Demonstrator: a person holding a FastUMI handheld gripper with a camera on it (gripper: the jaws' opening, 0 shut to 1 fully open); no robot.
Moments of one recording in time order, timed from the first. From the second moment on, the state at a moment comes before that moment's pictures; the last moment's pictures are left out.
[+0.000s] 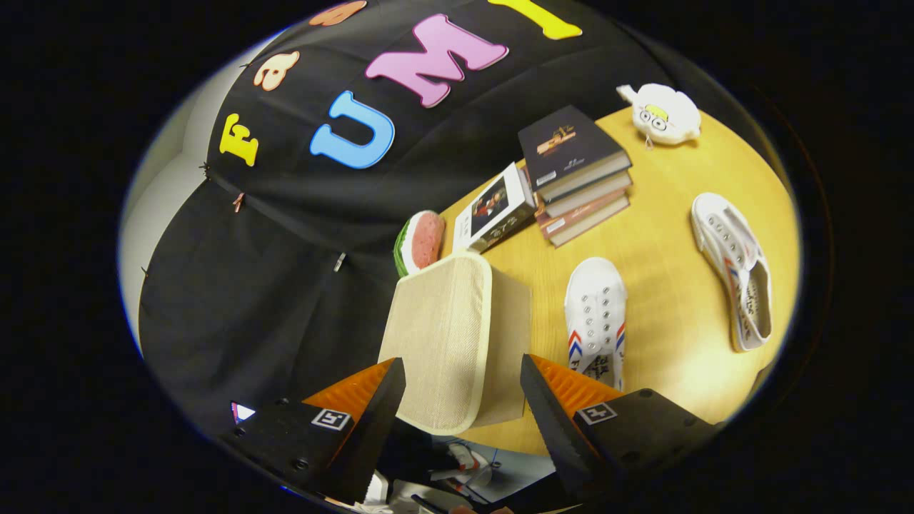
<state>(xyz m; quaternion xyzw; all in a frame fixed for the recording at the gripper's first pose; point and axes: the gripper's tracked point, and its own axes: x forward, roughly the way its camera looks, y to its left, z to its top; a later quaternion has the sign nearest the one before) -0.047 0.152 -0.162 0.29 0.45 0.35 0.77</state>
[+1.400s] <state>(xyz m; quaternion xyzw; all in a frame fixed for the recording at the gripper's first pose) -0.070 0.218 -0.200 0.42 0.58 0.39 0.58</state>
